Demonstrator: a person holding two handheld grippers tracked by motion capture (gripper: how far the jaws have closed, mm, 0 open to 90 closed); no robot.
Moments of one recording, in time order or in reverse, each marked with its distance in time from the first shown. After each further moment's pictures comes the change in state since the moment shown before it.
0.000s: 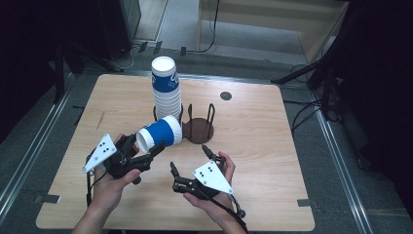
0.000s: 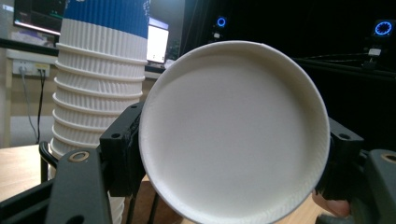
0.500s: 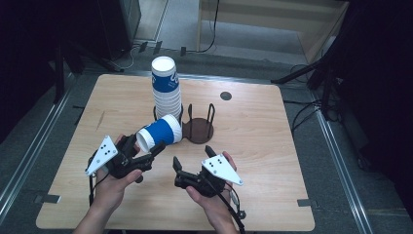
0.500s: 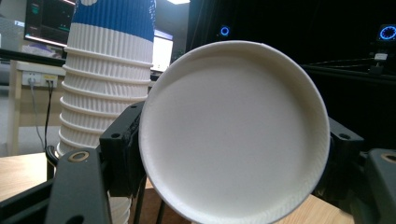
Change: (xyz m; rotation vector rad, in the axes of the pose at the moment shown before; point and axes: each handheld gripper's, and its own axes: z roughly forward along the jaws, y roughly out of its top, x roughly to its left) left arm 0.001 -0.009 0.002 -0.041 0.017 0.021; right arm -0.005 0.019 -0.005 0.075 -0.022 0.264
